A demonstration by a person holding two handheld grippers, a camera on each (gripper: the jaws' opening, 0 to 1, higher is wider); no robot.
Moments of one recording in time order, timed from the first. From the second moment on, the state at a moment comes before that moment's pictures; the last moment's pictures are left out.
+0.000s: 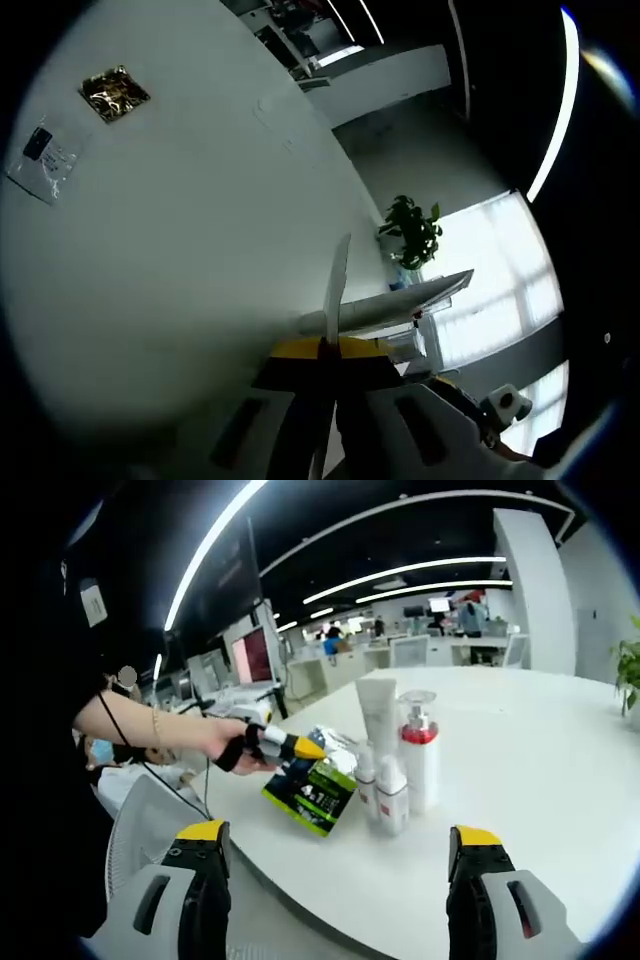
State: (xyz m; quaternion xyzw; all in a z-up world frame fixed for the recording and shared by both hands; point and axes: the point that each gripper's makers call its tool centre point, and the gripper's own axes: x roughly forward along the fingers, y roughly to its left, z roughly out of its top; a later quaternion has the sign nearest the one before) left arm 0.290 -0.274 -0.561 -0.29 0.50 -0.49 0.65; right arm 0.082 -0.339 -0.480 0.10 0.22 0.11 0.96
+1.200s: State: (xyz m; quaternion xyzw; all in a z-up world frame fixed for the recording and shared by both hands) left arm 0.284 -0.286 -0.577 -0.25 0.53 -0.45 0.68; right arm 0.080 -0.338 -0.485 0.10 0.23 0.11 0.96
